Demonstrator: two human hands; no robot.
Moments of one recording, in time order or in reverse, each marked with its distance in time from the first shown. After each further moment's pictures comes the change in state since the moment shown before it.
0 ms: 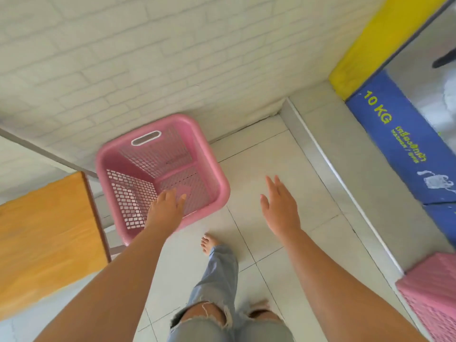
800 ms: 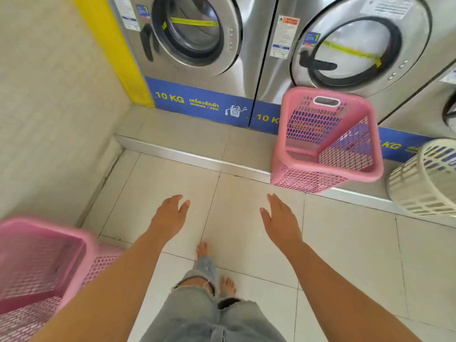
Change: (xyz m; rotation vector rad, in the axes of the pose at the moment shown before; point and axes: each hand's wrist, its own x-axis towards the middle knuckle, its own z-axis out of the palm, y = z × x) left_hand -0.260 0.284 0.180 0.288 -0.263 0.702; right_hand -0.399 0.279 -0.067 0.364 0.323 0.755
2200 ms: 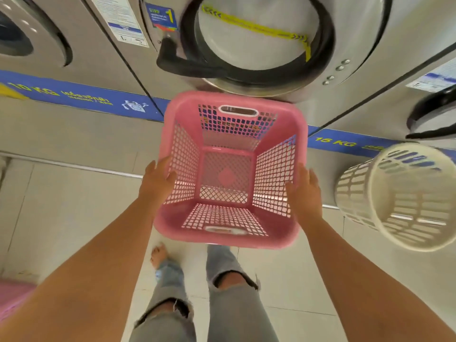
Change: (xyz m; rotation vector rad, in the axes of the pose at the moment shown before) left_hand 0.315 0.405 0.199 0.042 -0.106 0.004; right_hand 0.356 0.376 -0.210 0.121 0.116 0.379
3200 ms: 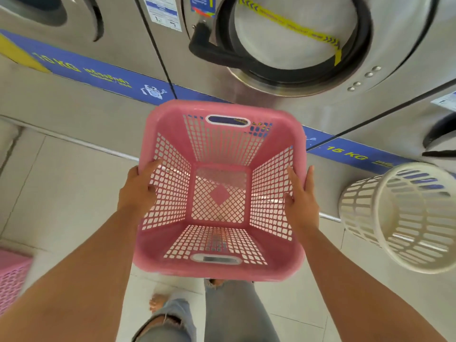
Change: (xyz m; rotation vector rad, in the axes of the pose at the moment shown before) left_hand -0.056 -0.074 -0.006 0.090 0.216 -0.083; right_hand -0.040 -0.014 0.010 -0.025 -0.015 -0.244
